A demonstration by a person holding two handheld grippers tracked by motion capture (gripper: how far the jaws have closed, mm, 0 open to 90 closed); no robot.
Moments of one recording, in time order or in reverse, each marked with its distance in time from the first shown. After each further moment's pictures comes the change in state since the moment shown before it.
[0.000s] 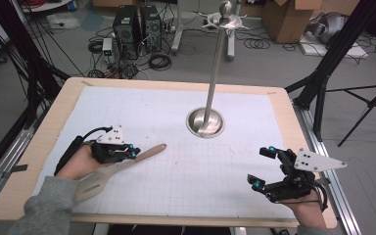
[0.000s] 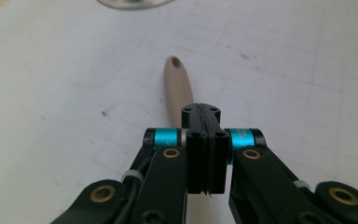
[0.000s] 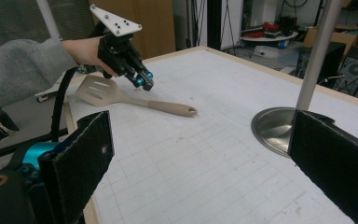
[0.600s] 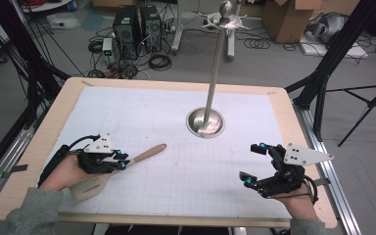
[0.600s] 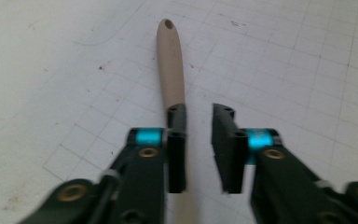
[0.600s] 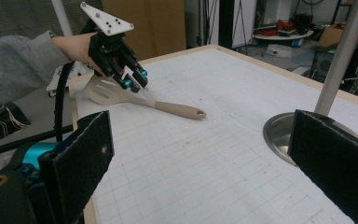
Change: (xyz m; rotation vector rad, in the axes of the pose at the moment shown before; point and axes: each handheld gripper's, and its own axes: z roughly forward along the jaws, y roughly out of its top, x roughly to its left) left arm -0.016 -0.015 -0.023 0.029 0.033 -0.044; right arm -0.004 0.005 0.020 0.012 0.051 -0.016
